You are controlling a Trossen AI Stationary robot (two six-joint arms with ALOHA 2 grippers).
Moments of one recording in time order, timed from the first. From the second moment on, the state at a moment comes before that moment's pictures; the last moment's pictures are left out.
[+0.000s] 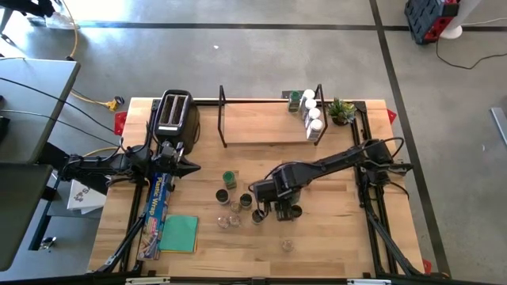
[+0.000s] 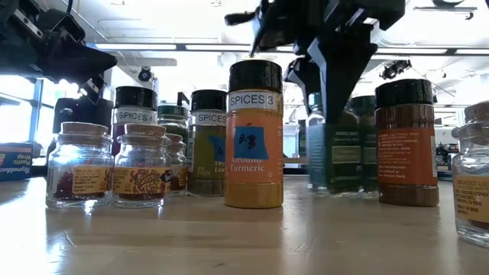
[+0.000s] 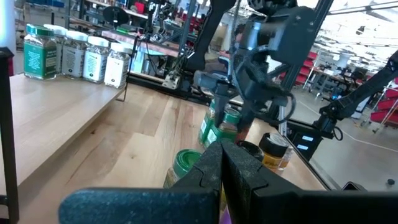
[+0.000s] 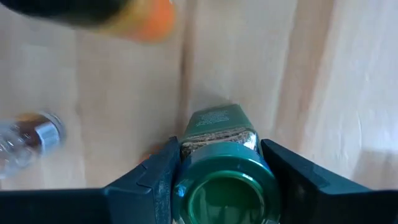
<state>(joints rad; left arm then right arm) 0.00 0.04 0.01 0.02 0.04 -0.29 0.23 1.98 1.62 -1.10 -0.02 0.14</state>
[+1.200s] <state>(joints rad) 0.00 0.04 0.01 0.02 0.04 -0.29 -0.56 1.97 1.85 -1.36 0.05 -0.44</state>
